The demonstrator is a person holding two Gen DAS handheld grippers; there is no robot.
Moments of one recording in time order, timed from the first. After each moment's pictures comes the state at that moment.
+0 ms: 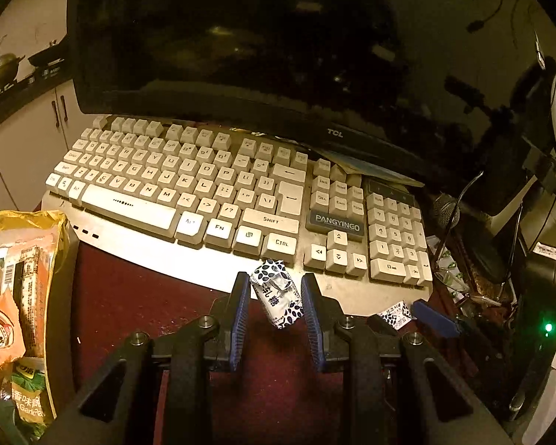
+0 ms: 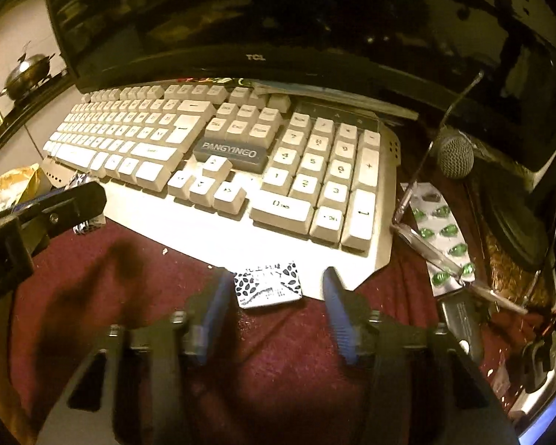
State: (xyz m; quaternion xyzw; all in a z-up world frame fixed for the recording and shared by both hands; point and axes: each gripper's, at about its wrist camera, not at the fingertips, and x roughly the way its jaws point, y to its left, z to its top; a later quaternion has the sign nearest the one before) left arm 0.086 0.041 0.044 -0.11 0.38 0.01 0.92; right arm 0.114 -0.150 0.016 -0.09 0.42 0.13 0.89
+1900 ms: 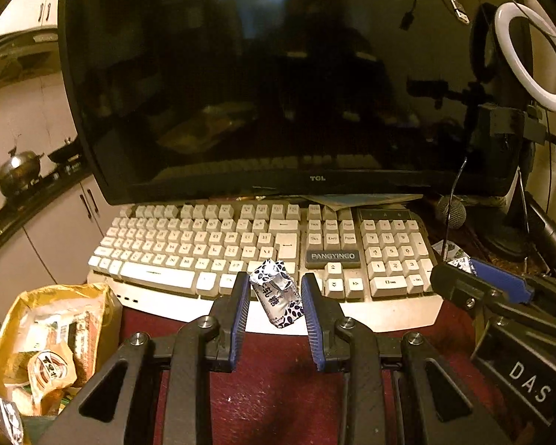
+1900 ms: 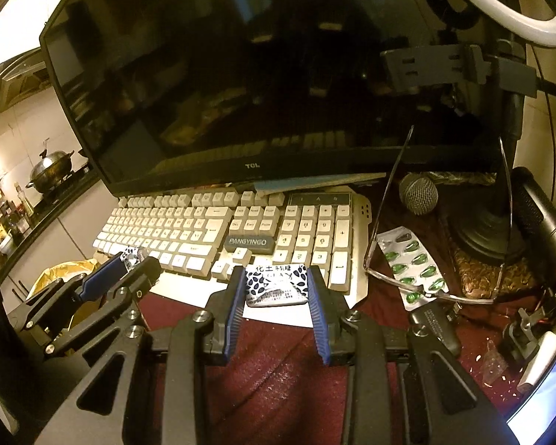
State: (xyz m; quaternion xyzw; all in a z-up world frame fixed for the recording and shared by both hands) left arm 0.056 -0.003 0.063 0.03 0.26 0.07 0.96; right arm 0.077 -0.195 0.079 0.06 0.30 0.15 0.94
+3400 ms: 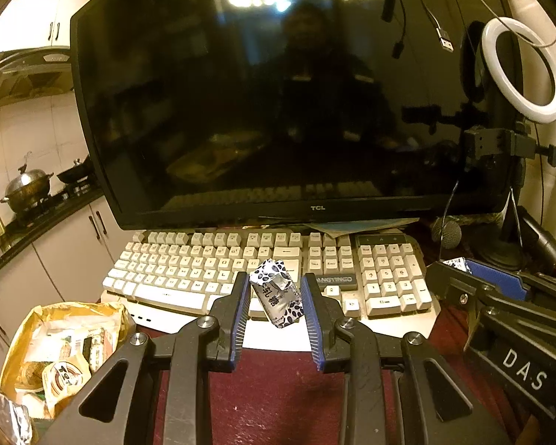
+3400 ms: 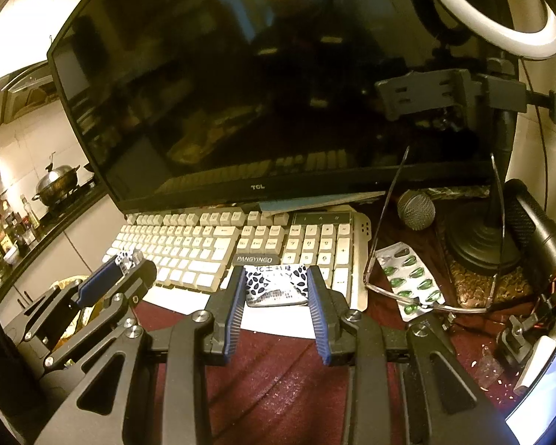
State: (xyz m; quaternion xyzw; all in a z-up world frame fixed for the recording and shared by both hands) left arm 0.038 -0.007 0.079 0.04 0.22 0.07 0.97; right arm 0.068 -0.200 0.092 0.08 0.27 0.16 0.95
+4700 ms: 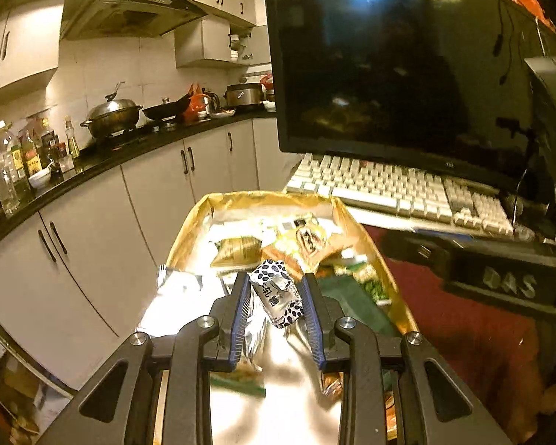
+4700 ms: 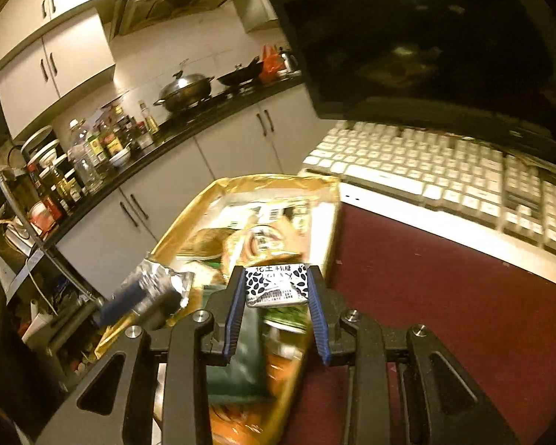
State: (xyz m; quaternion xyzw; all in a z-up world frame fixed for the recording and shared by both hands) left arm -0.136 0.171 0.049 -0.03 0.26 0.19 0.95; right arm -0.028 0.028 0.074 -0.01 0.35 0.41 0.84
